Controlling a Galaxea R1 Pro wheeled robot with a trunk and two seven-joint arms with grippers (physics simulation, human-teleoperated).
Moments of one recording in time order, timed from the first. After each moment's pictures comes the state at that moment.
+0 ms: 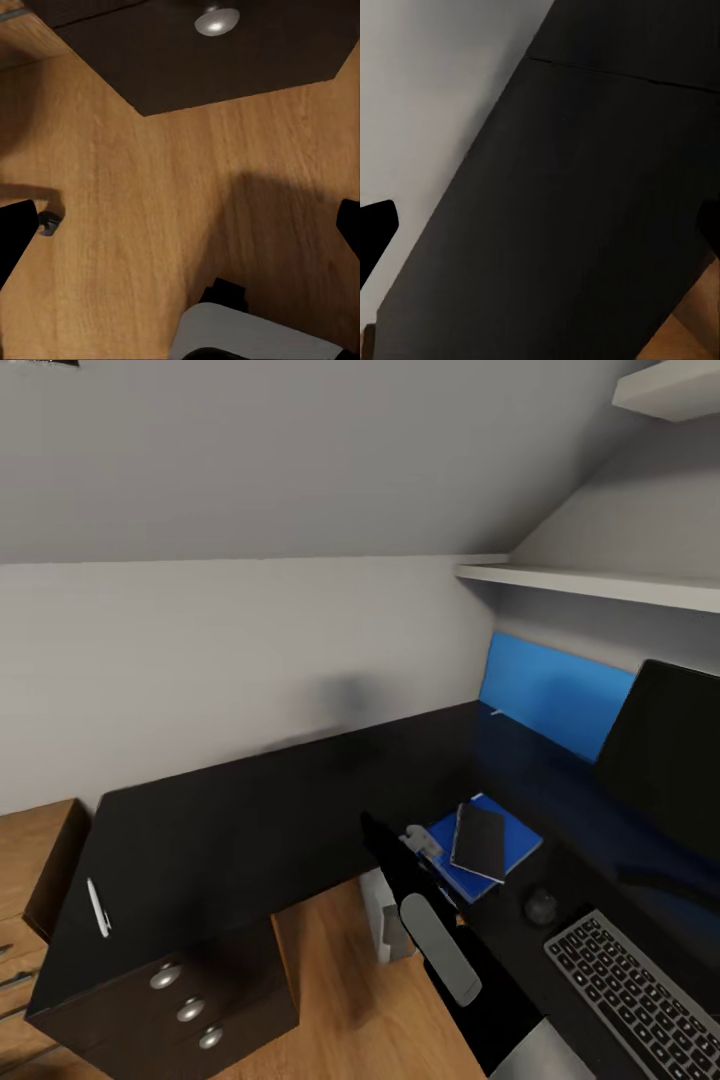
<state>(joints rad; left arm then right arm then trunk) -0.43 0.17 -2.21 -0.63 2.17 -0.70 0.66 -0.53 0.12 0.49 -1.20 -1.03 -0.02 -0.43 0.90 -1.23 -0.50</state>
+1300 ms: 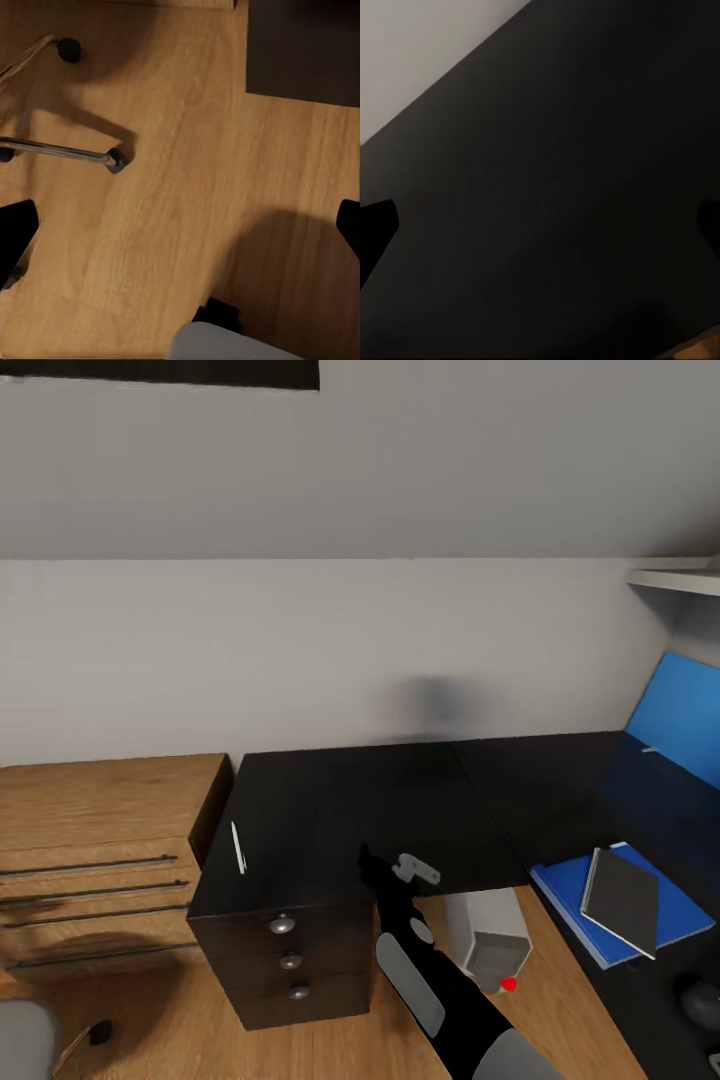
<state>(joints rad) -0.40 0.16 -2.22 -0.61 2.17 -0.79 0.66 -0.53 0.17 0.55 -0.93 -0.77 -0.20 -0.45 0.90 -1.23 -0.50</state>
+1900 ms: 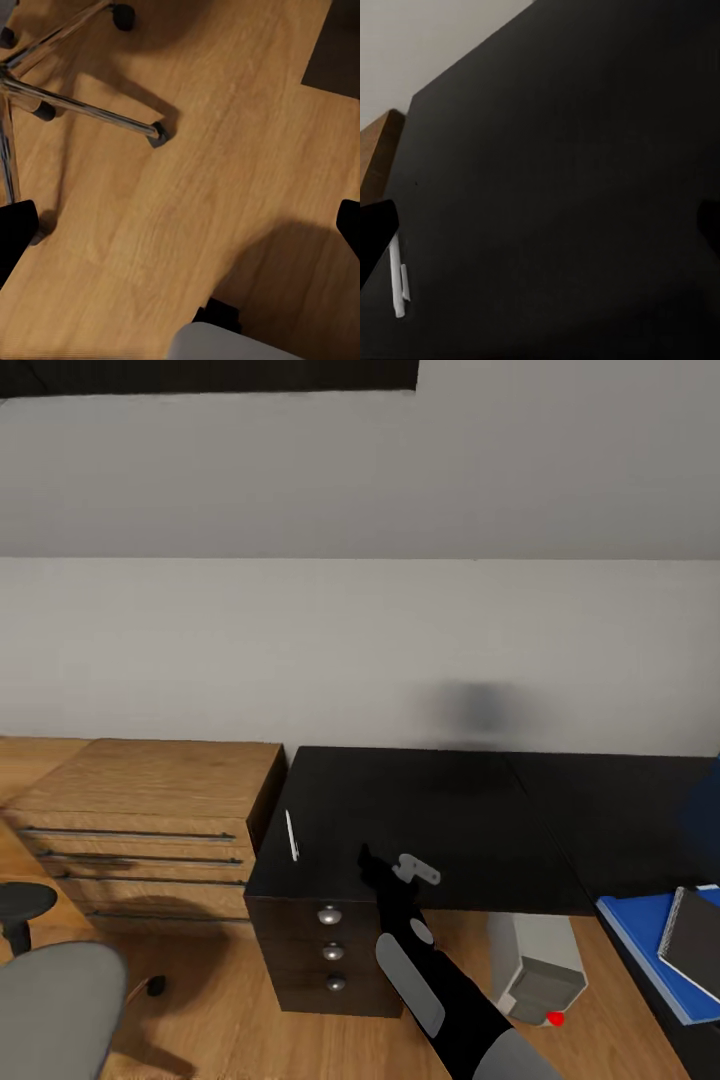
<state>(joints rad) -0.40 0.16 -2.22 -0.61 2.17 -0.79 0.66 -0.53 0.17 0.55 -0.93 -0.77 -0.20 -0.45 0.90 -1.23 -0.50</state>
